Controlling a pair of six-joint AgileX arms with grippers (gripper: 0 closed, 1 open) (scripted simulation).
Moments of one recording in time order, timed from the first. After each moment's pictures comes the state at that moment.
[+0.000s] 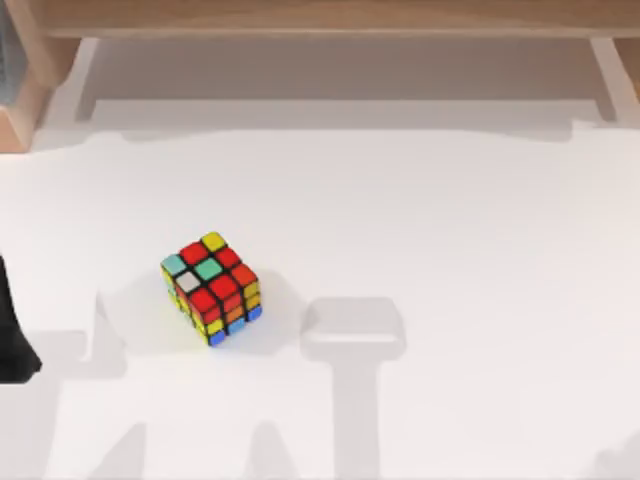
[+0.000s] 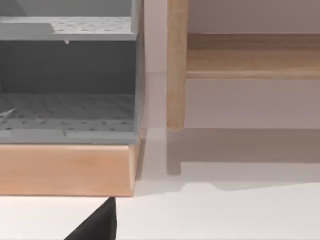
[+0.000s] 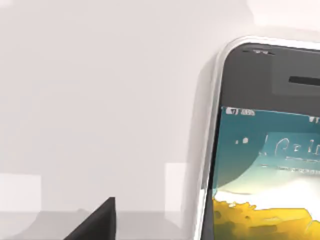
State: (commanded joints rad) left arm 0.00 0.00 0.00 0.00 0.00 0.00; right arm -0.34 1.00 0.45 -0.75 -0.01 0.15
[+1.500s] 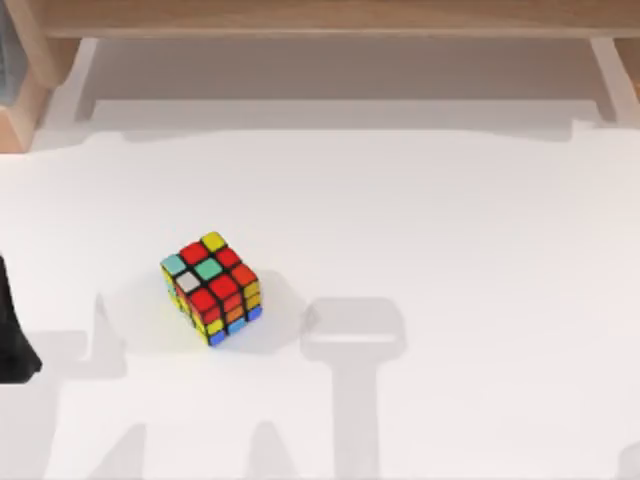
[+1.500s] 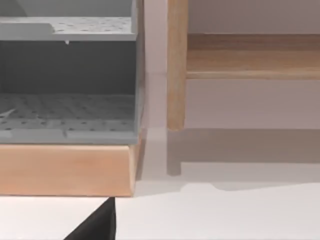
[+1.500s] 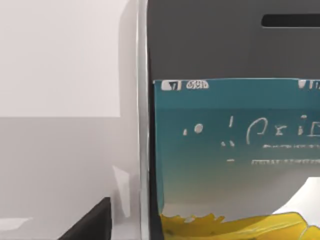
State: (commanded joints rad) left arm 0.00 0.00 0.00 0.00 0.00 0.00; right arm -0.41 1.31 0.43 -0.67 -0.01 0.19
